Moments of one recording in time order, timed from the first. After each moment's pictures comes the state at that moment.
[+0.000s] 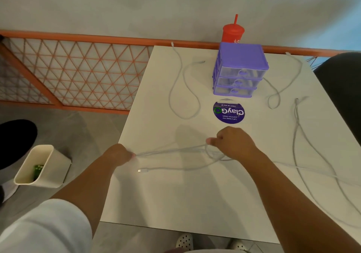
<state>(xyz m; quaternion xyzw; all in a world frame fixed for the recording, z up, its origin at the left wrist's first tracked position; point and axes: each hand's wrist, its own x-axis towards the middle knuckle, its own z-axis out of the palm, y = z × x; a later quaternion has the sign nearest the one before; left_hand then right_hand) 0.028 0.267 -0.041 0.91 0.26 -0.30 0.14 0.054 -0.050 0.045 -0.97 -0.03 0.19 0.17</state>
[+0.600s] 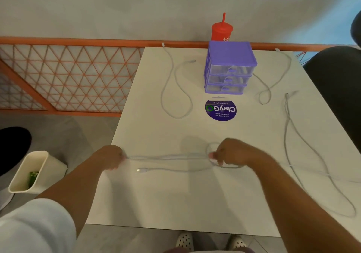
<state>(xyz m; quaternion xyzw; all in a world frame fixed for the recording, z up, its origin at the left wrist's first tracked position) 0.028 0.270 -0.032 0.93 0.15 -0.32 0.11 0.039 -0.079 0.041 -0.91 -0.06 0.35 0.19</state>
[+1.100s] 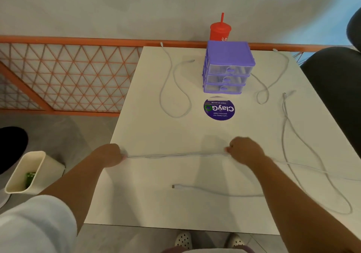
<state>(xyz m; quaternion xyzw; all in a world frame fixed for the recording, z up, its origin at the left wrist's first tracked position) 0.031 0.265 -0.028 0.95 0.08 -0.31 -0.01 0.048 -0.114 -0.004 -0.97 0.03 0.24 0.08</state>
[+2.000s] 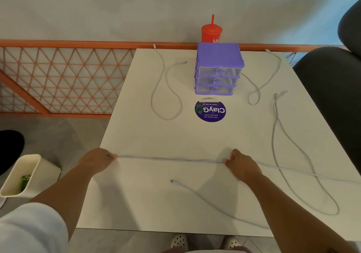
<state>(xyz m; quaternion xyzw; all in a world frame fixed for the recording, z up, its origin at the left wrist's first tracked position) 0.025 0.266 -0.042 0.95 0.18 -0.24 0.06 0.022 -0.154 -0.044 -0.94 0.11 0.23 0.21</state>
